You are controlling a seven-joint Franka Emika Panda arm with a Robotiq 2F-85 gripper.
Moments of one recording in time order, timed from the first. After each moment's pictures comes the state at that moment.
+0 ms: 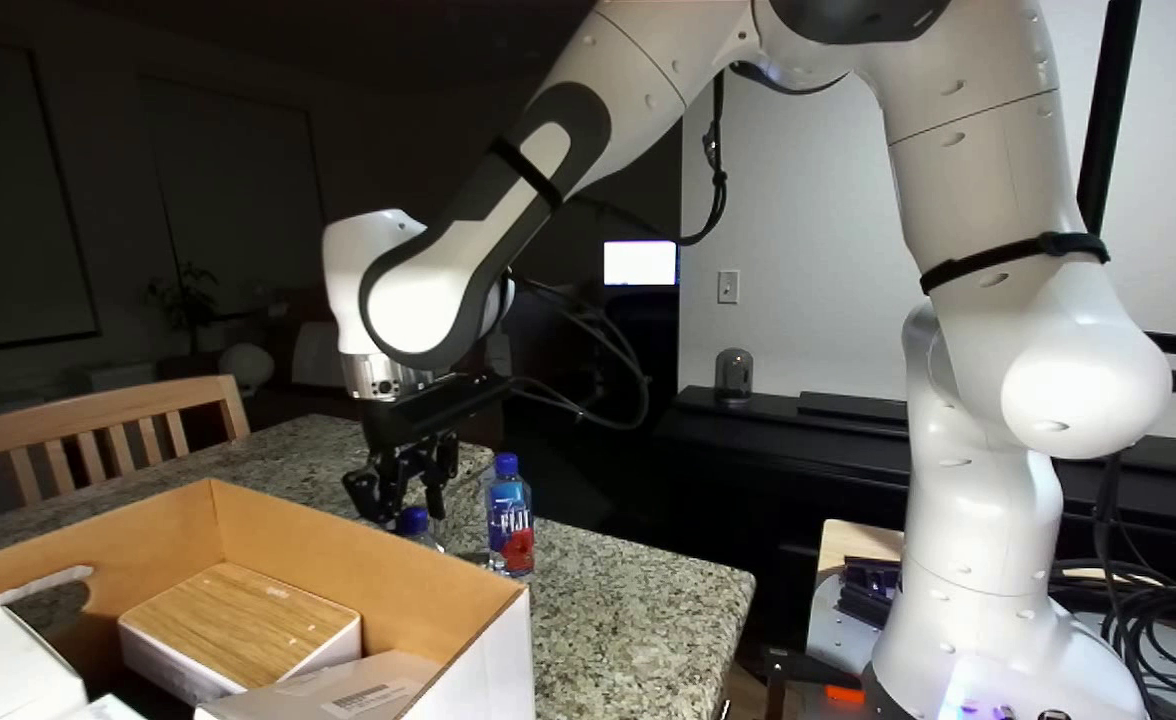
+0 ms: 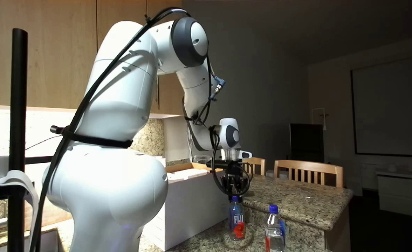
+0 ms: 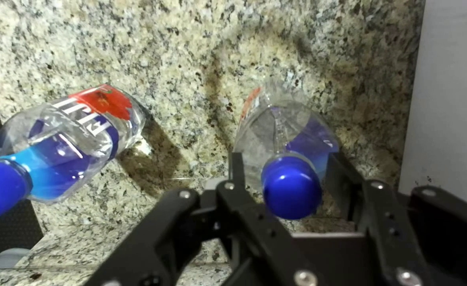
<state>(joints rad) 0.21 0.26 0.06 -2.12 -0.13 2.37 0.47</state>
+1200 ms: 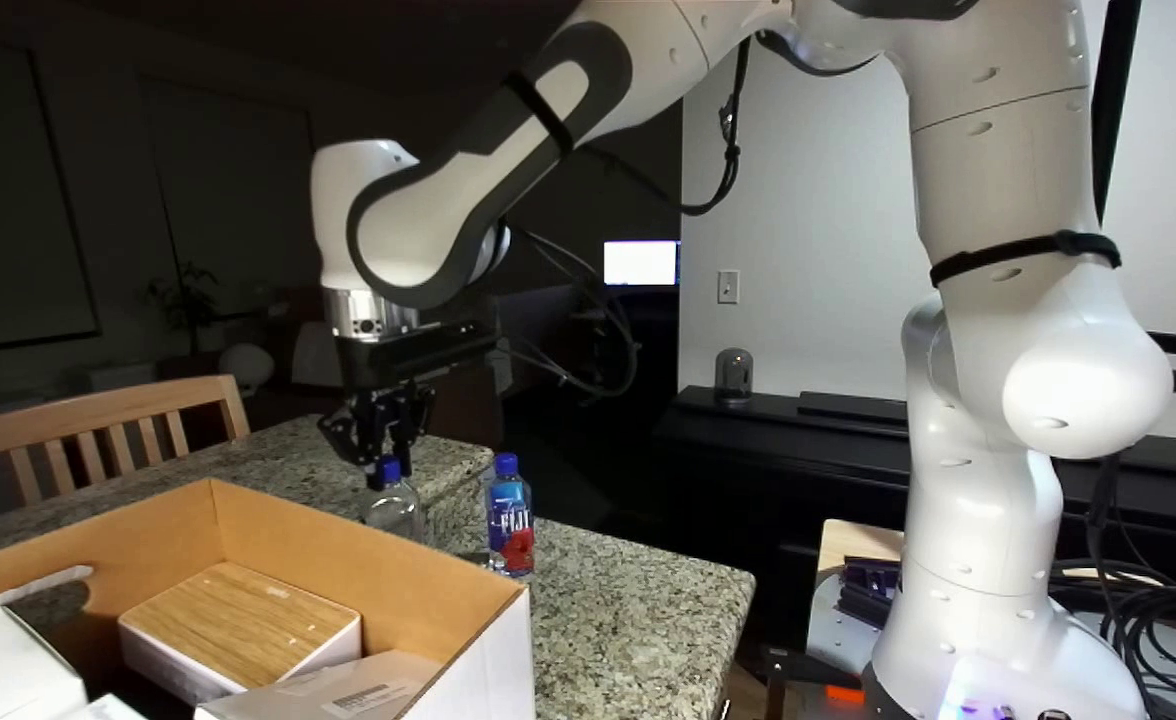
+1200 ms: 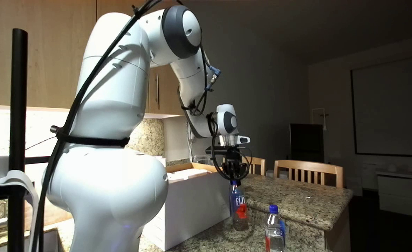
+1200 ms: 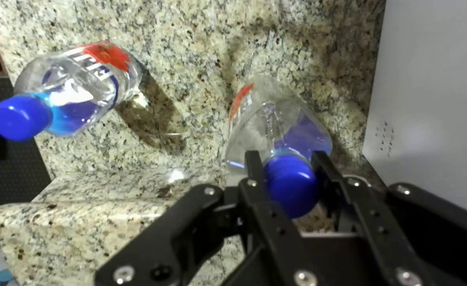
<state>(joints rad) 0.22 0.16 0.06 -2.09 -0.13 2.34 0.47</state>
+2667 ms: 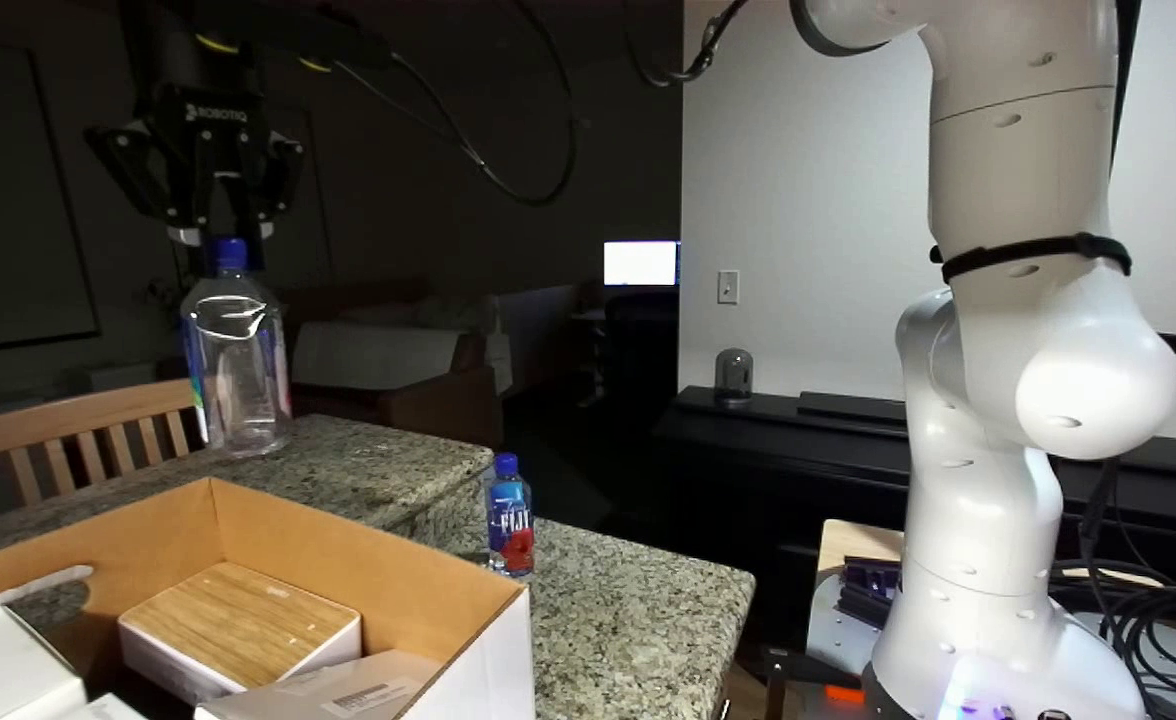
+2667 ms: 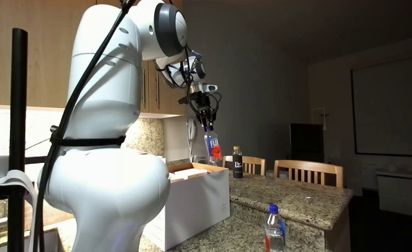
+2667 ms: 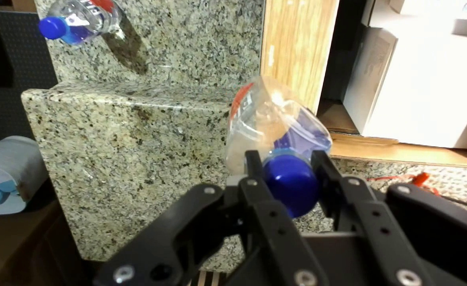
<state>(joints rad) 0.28 0.10 0.29 -1.56 -0.22 1.79 0.60</state>
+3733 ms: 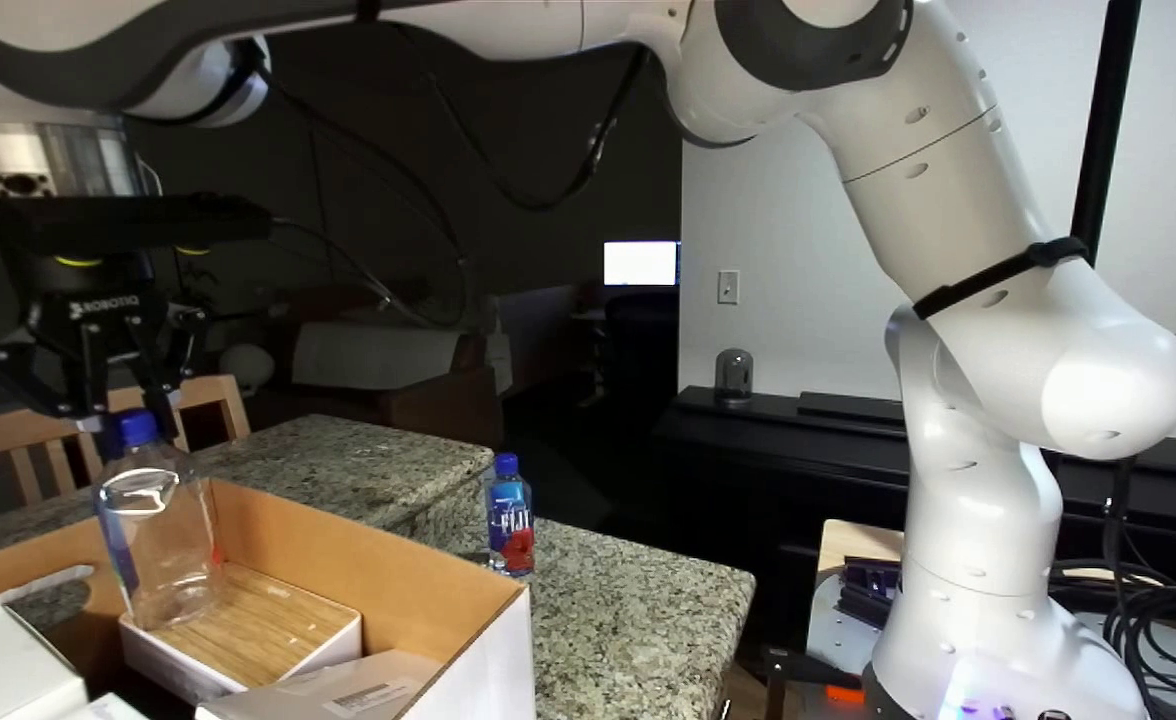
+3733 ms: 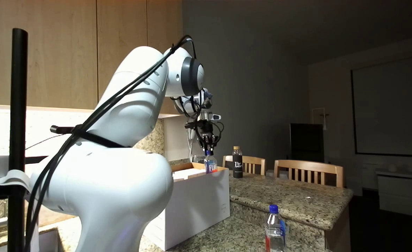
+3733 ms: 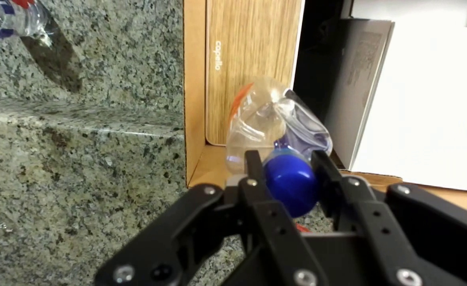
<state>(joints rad) 0.40 0.49 0.21 -1.30 -0.20 1.79 0.59</state>
